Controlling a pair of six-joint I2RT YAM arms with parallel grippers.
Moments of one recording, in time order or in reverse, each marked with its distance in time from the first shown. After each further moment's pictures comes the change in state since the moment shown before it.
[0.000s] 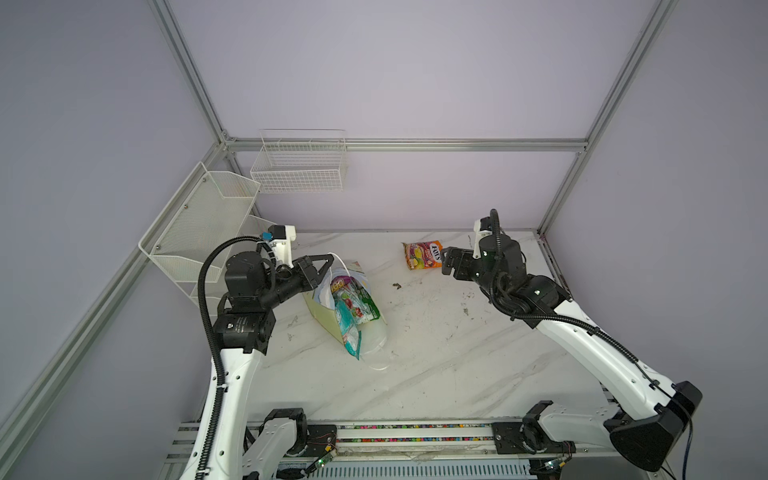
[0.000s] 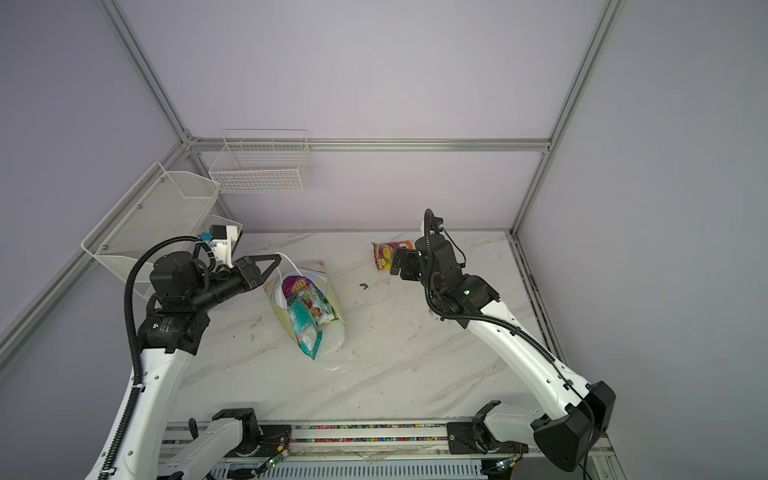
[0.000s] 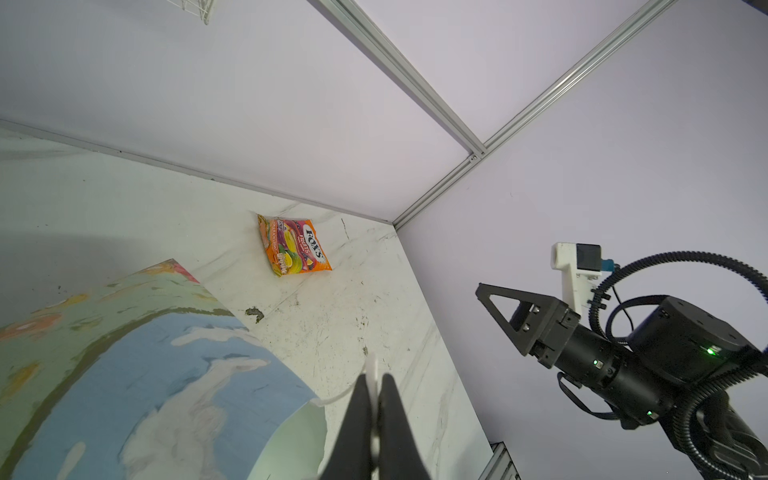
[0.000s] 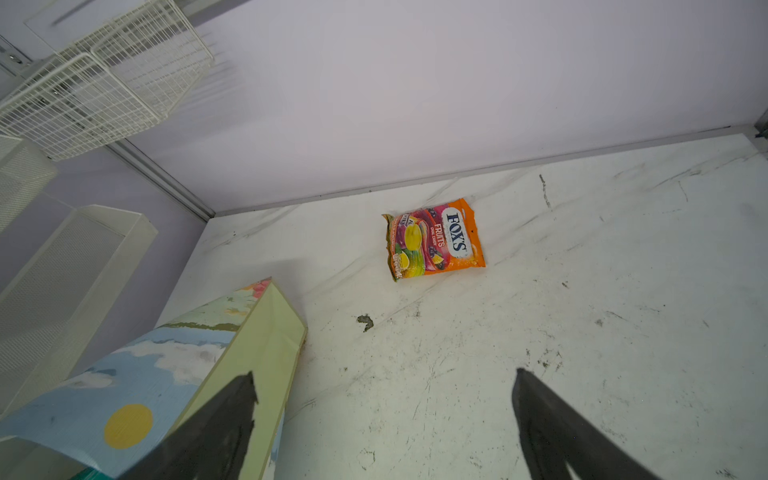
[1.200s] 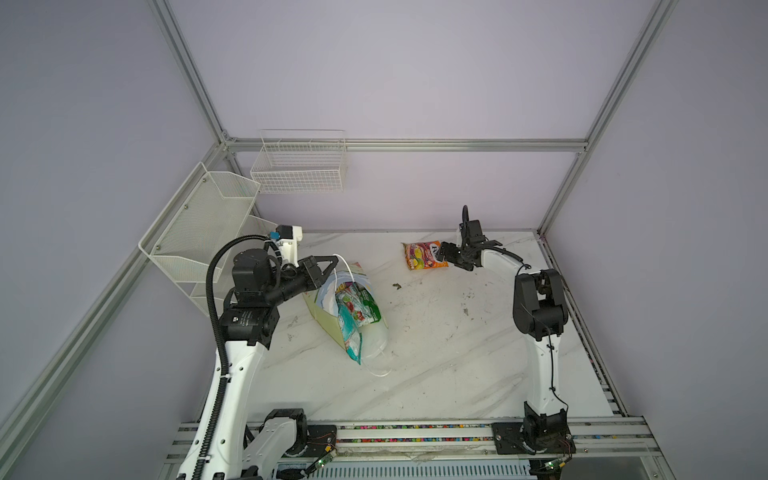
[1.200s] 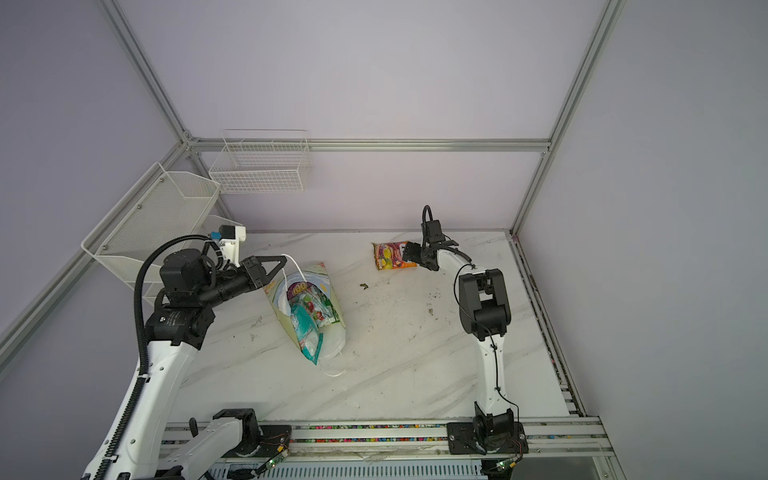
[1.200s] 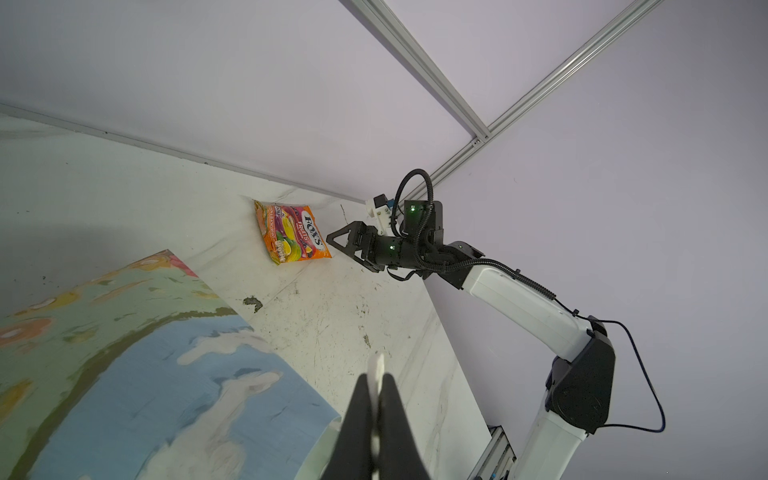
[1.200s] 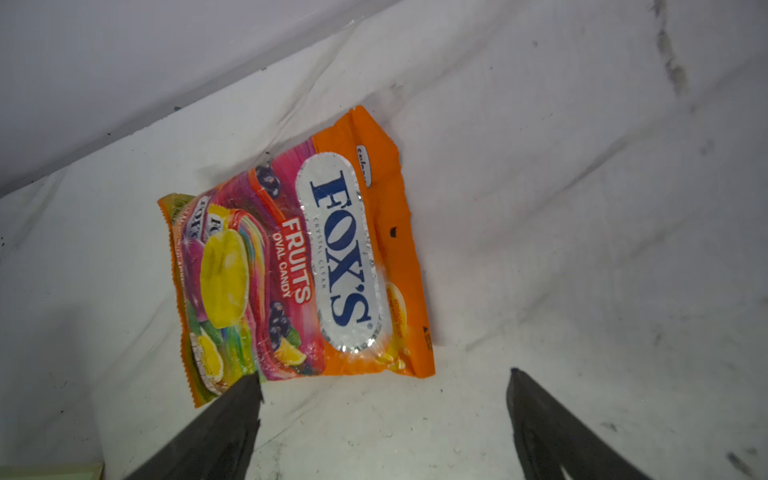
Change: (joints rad) left arm -0.019 0.039 0.000 -0.004 0.006 0.024; right arm -0.373 0.970 0.454 0.106 -0.447 -0.057
